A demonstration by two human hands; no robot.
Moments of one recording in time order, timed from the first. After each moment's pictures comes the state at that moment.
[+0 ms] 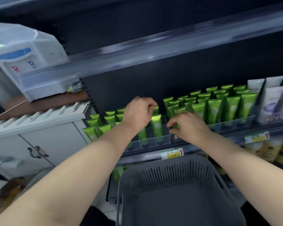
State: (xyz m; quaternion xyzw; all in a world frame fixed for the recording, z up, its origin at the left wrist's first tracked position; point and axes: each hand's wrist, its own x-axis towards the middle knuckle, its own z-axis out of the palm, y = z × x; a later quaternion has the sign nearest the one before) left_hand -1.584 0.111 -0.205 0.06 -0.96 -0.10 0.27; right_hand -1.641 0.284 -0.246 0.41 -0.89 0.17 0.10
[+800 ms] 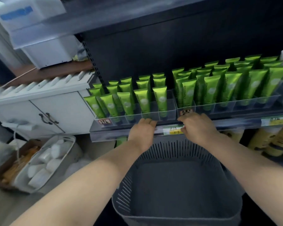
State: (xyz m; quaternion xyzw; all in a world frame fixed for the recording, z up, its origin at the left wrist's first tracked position) left_hand -1.533 0.125 -0.343 0.13 -0.99 0.02 -0.01; right_hand -1.645 0.294 -0.336 0.42 -0.90 0.04 0.03
